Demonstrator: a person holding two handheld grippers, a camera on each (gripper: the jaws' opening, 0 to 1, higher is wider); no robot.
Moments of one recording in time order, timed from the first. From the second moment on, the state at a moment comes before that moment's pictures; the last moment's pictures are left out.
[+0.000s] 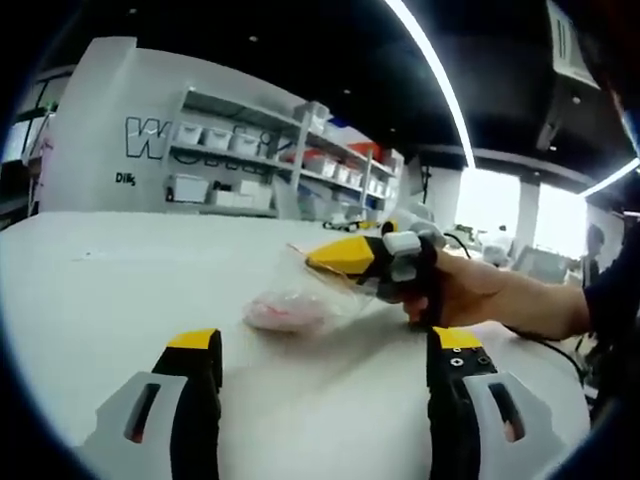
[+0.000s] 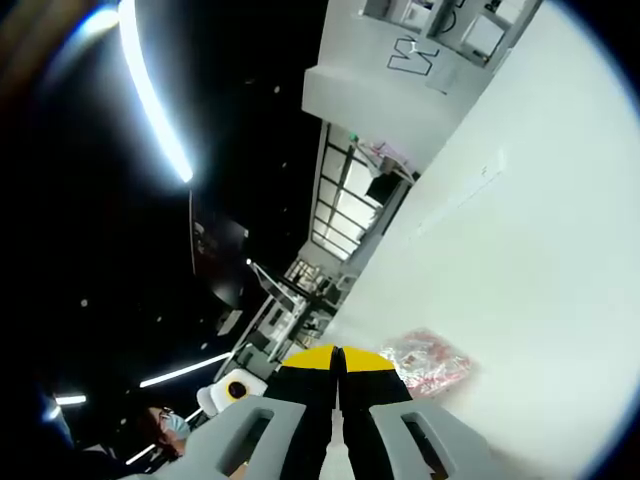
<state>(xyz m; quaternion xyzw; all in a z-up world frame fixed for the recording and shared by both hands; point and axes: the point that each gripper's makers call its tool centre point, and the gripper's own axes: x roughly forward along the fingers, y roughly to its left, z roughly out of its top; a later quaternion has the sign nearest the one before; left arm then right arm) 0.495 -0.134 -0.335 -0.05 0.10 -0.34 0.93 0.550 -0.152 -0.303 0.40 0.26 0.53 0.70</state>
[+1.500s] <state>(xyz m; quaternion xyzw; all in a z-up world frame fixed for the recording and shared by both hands) 0.481 -0.125 -0.330 -0.05 0.08 -0.33 0.94 0.552 -0.152 -0.303 0.40 0.26 0.53 0.70</state>
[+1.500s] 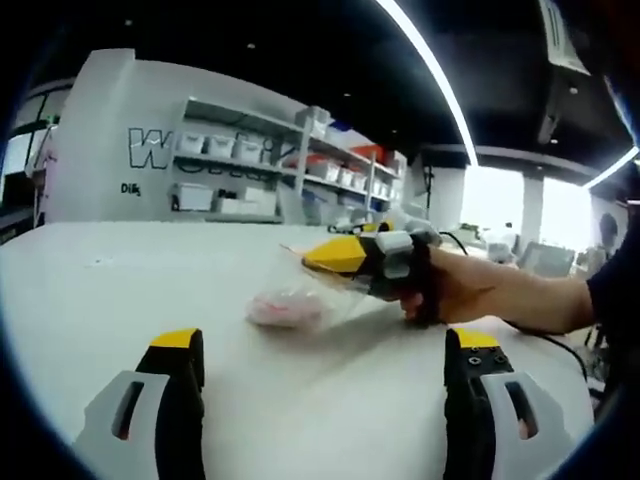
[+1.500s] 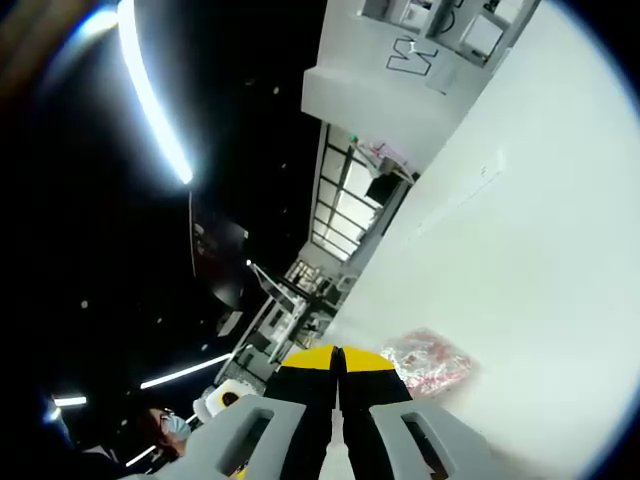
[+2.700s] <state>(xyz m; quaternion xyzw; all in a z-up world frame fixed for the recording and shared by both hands) 0.450 -0.118 -0.329 -0.04 0.07 -0.31 0.95 0.548 -0.153 -0.303 0.40 0.26 0.53 0.70</state>
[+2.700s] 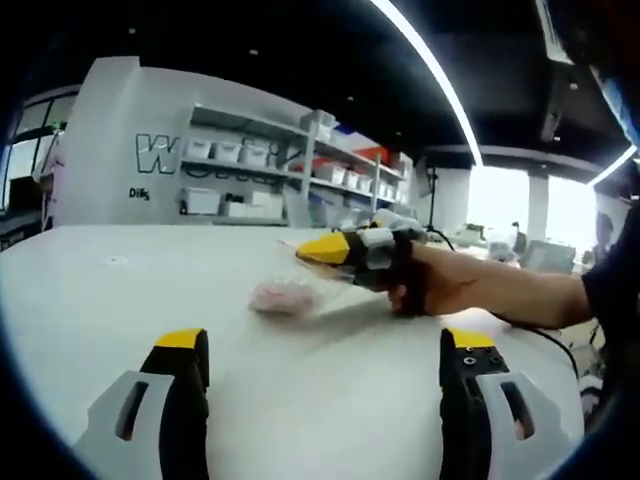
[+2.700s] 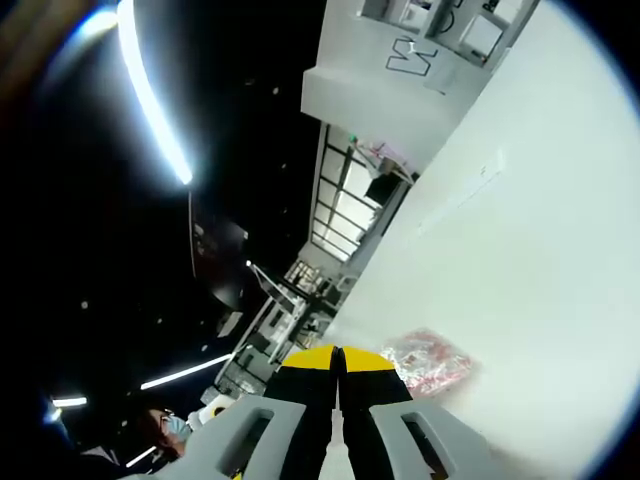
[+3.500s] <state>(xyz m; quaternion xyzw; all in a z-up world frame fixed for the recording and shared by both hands) 0.423 -0.113 -0.333 -0.03 0.08 -0.31 0.95 0.547 -0.153 -0.303 0.40 0.26 0.53 0.70</state>
